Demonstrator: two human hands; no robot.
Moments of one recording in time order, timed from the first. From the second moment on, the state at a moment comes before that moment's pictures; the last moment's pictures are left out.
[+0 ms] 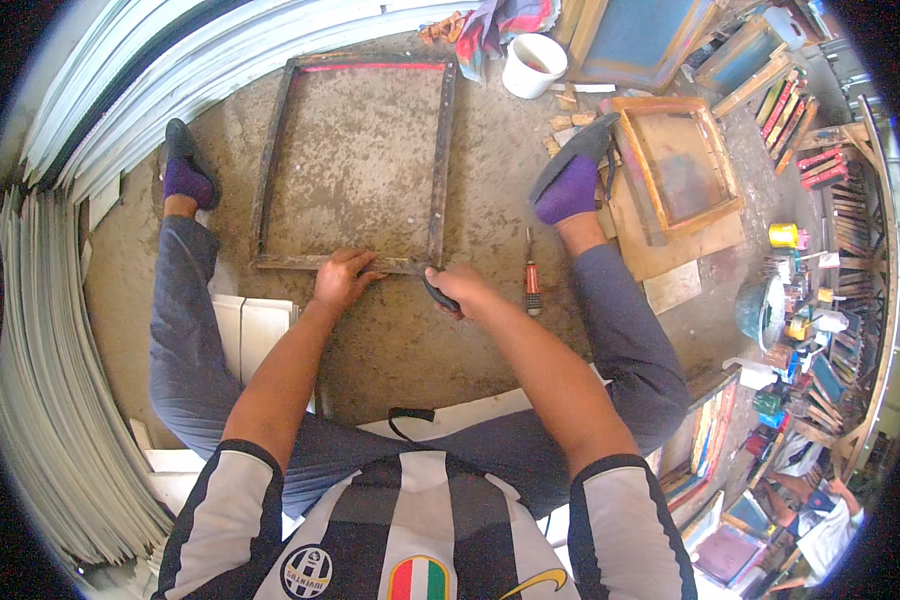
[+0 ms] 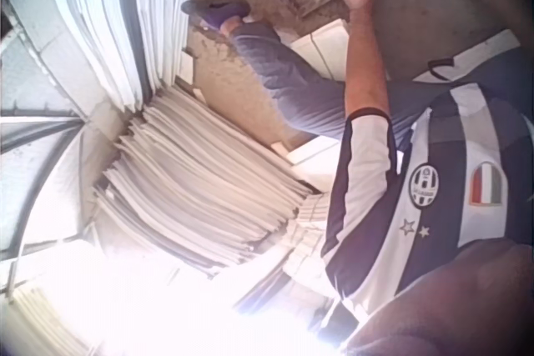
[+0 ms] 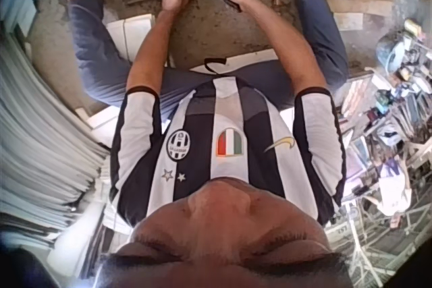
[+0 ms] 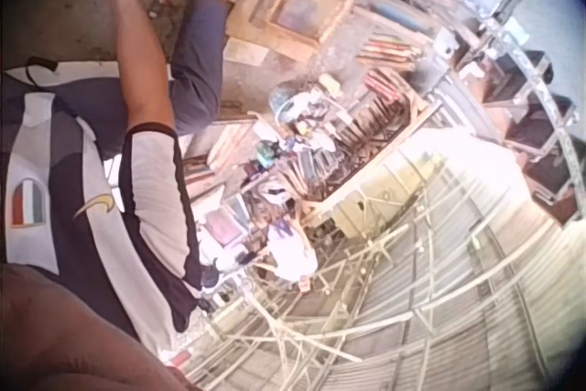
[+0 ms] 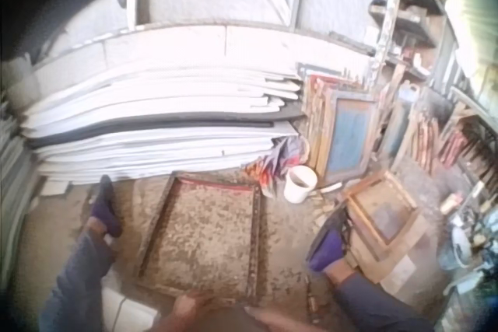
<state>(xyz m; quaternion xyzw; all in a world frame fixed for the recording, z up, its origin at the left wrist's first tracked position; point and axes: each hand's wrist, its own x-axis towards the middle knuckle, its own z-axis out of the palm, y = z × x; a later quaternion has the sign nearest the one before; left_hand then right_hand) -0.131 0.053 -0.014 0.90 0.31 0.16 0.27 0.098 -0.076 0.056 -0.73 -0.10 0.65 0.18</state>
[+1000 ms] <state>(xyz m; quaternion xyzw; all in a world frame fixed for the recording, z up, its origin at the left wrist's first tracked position) -0.130 0.051 -0.012 0.89 0.33 0.15 0.28 0.089 -0.121 0.005 -0.50 -0.01 0.78 0.37</state>
